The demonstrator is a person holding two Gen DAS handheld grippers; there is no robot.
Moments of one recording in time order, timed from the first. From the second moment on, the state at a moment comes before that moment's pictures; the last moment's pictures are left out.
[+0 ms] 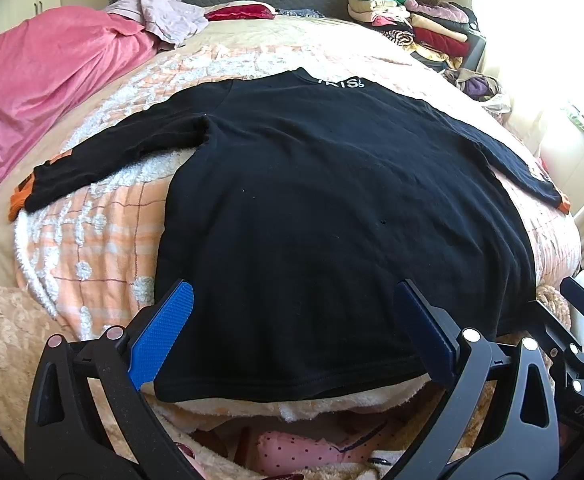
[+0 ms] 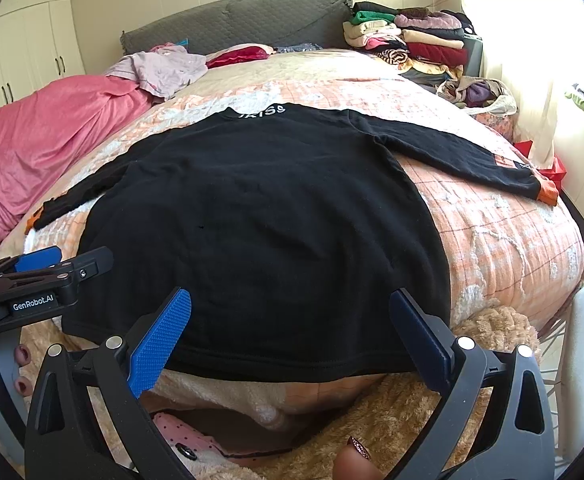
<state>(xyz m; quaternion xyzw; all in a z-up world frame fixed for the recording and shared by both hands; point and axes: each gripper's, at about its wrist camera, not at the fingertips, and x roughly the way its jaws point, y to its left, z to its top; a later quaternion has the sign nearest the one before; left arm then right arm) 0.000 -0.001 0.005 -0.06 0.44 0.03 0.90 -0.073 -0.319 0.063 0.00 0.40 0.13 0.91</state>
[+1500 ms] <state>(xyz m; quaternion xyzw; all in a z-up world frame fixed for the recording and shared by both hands) -0.002 -0.004 0.001 -0.05 0.43 0.02 0.90 -0.073 -0.316 0.065 0.00 0.41 0.13 0.91</state>
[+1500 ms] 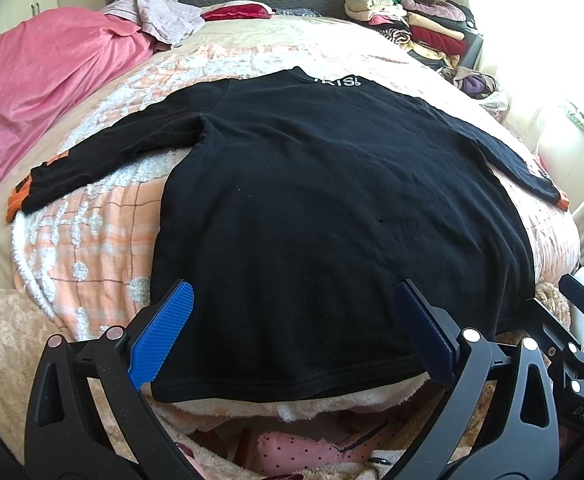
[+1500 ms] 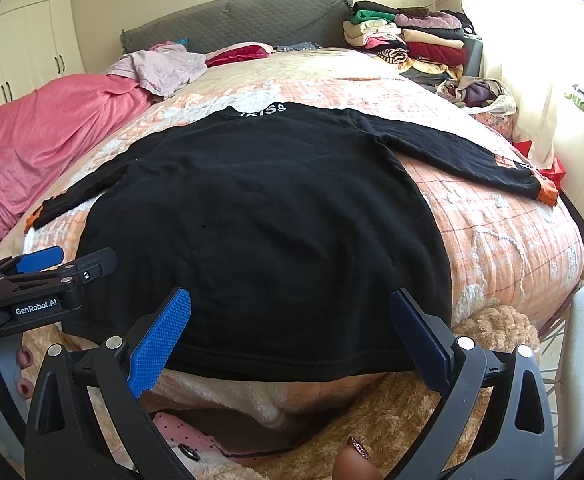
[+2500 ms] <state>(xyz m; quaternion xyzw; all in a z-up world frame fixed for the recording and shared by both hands) 0.064 -0.002 0.019 -0.06 0.43 -0.01 0.90 -0.002 -0.316 0.091 0.03 0.41 0.14 0.90</state>
